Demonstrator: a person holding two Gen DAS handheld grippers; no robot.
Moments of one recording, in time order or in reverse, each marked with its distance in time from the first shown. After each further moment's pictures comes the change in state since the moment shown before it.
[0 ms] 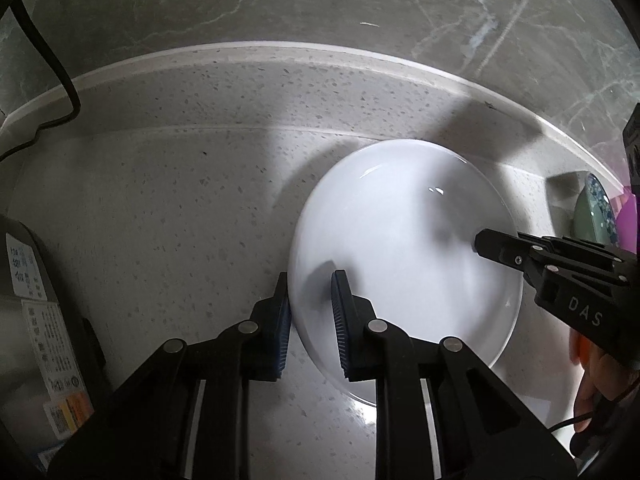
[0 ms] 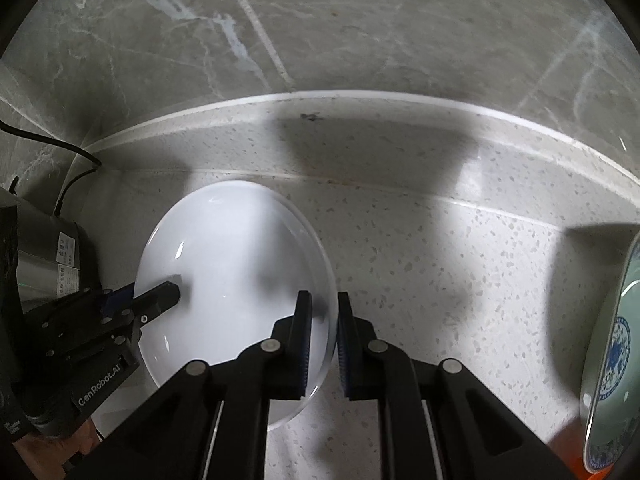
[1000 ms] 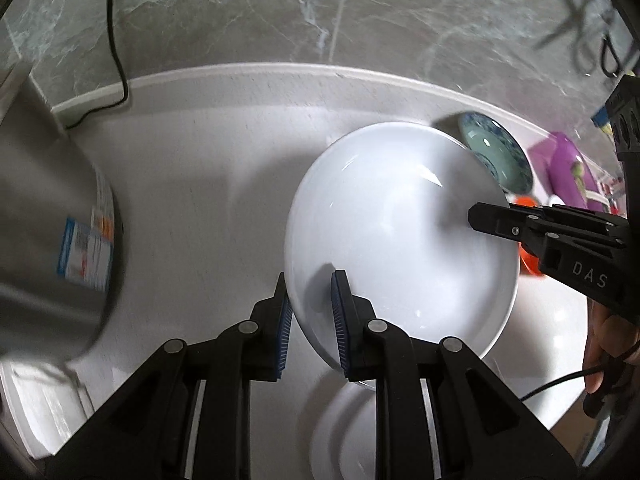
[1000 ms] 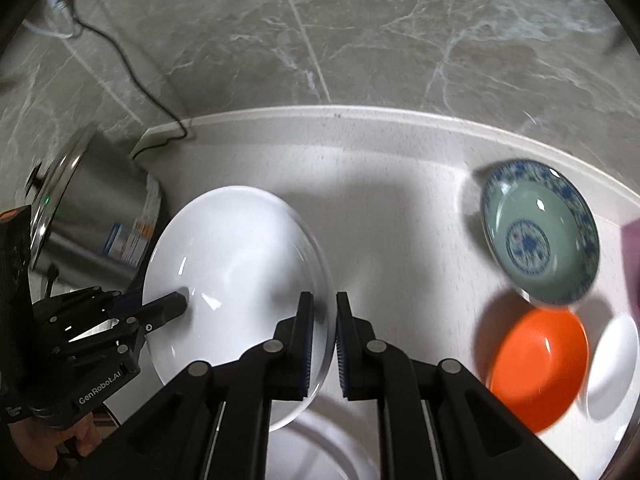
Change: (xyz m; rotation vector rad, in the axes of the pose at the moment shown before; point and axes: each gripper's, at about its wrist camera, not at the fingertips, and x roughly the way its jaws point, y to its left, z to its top) left arm -0.136 -0.078 -0.131 0.062 -0.081 -0.052; right arm -0.136 0.012 -0.112 -0.083 -0.091 0.031
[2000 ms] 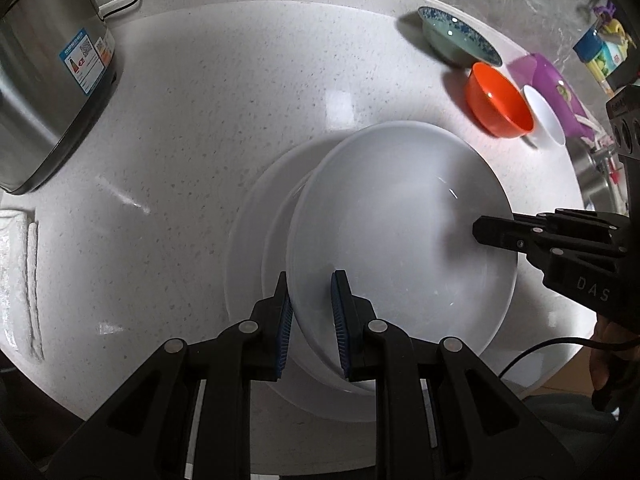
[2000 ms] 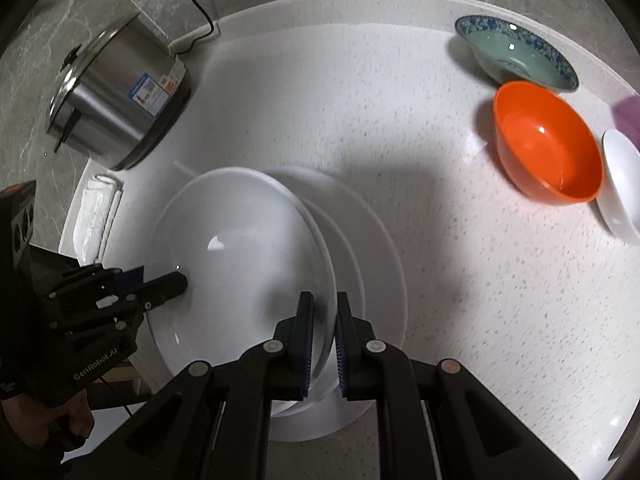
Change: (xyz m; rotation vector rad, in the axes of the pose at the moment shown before) left arm -0.007 -0.052 -0.196 -0.039 0.106 0.008; right arm -0.014 -0.011 -0.168 -0.029 0.157 0.037
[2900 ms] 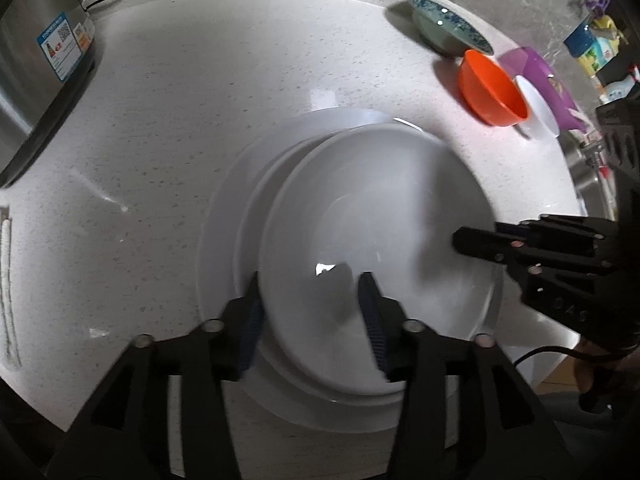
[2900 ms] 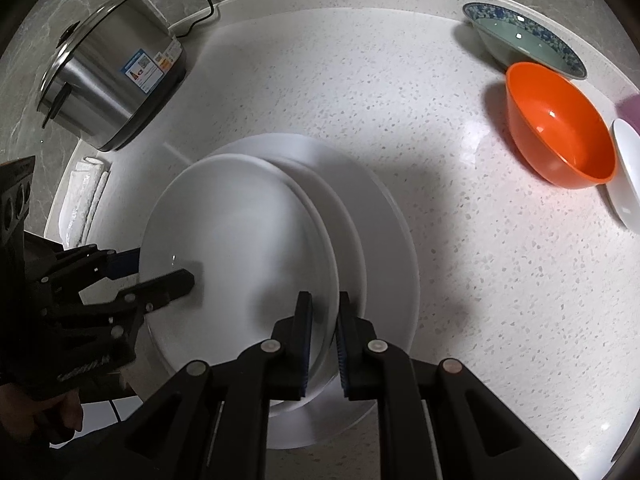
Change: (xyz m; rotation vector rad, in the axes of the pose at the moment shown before) left arm 0.031 -0.003 0.006 0.011 -0.003 -0.069; right arm 0.027 0.007 -0.015 -0.017 -0.004 -0.037
